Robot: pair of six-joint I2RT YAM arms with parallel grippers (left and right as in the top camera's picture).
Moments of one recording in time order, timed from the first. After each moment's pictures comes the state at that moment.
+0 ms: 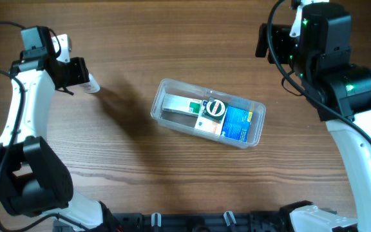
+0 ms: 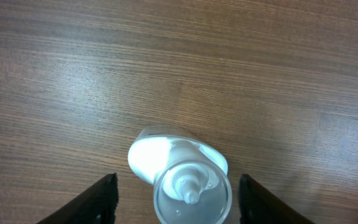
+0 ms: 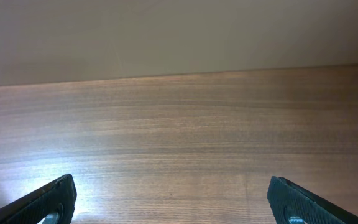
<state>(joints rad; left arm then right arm) 0.24 1.77 1.37 -0.72 0.11 0.02 0.26 1.39 1.61 -0.83 0.21 0.20</state>
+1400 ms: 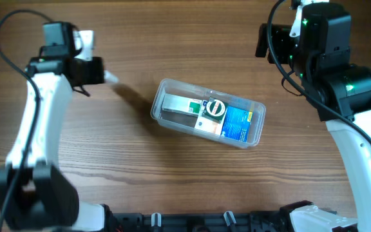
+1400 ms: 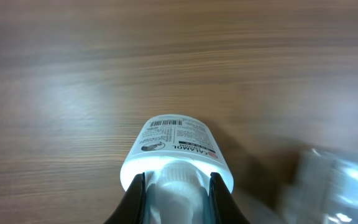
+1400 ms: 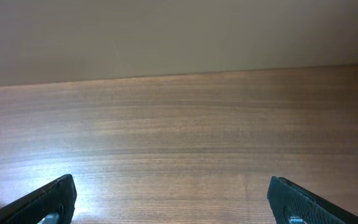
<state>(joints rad) 0.05 1.63 1.37 -0.81 0.09 0.05 0.26 1.39 1.61 -0.83 0.21 0.20</state>
